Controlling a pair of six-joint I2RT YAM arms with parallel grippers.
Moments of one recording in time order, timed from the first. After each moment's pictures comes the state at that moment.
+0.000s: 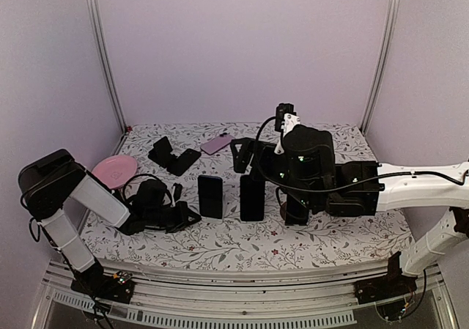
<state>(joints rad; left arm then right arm) -0.64 1.68 0.41 0.62 0.30 -0.93 1.27 1.44 1.19 0.00 0.72 0.69</state>
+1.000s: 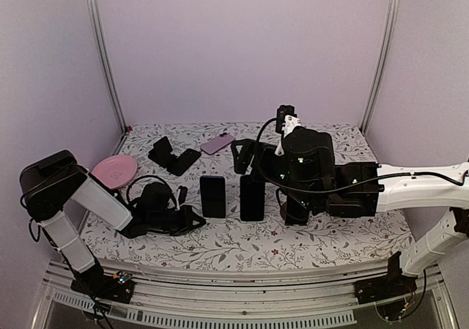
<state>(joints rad) -0.71 1.69 0.41 0.63 0.28 -0.94 1.27 1.44 1.18 0.00 0.72 0.71</state>
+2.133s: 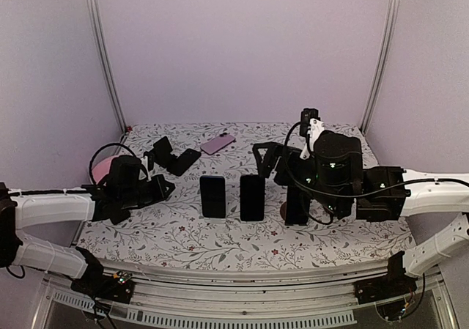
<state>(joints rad) -0.56 1.18 0.49 0.13 0.01 -0.73 1.27 1.28 1.06 -0.03 0.72 0.71</state>
